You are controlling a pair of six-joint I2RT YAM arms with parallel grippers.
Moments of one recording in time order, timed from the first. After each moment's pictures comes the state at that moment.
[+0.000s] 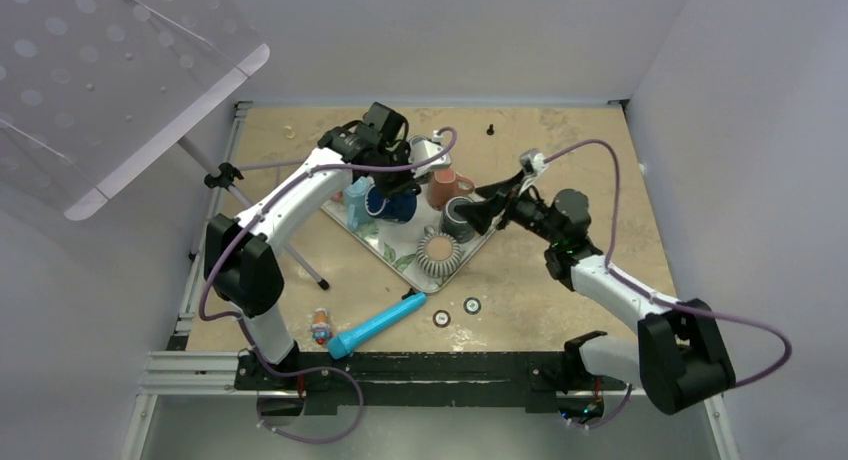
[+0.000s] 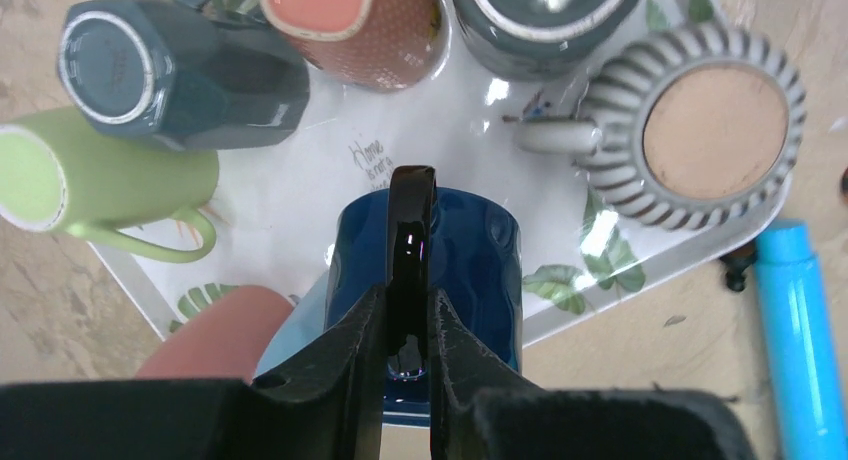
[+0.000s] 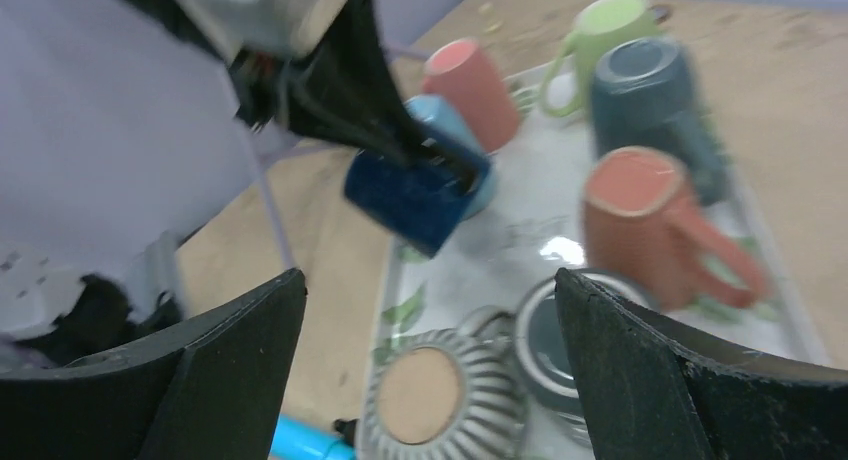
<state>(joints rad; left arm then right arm) -0.57 1.76 1.62 -0.87 0.23 0.73 0.29 1.15 0.52 0.69 -0.58 0.46</state>
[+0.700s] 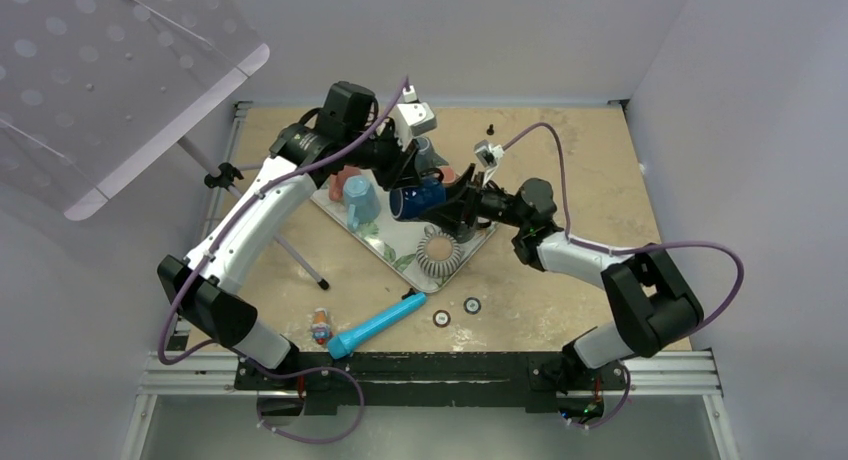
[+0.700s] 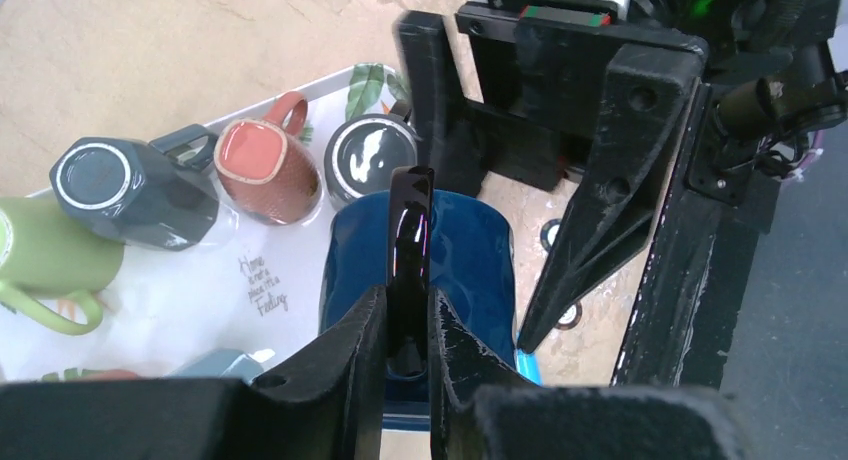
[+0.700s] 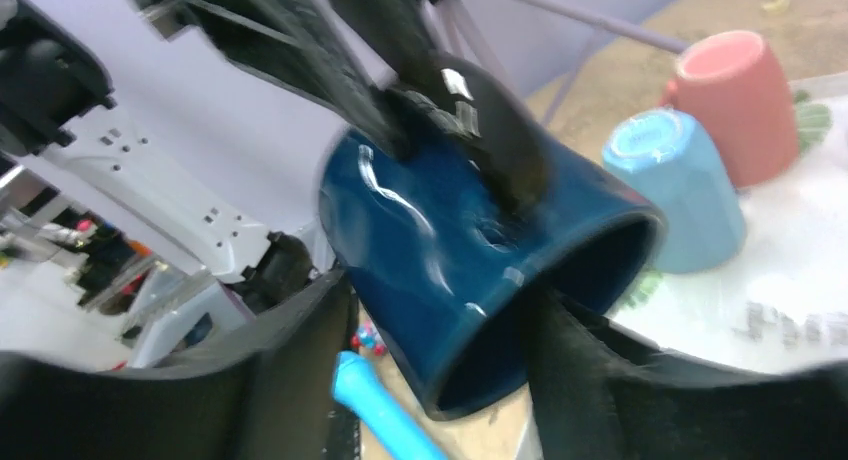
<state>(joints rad) -0.55 1.55 1.70 -0.85 0.56 0.29 0.50 1.49 0.66 1.02 -0.78 0.71</state>
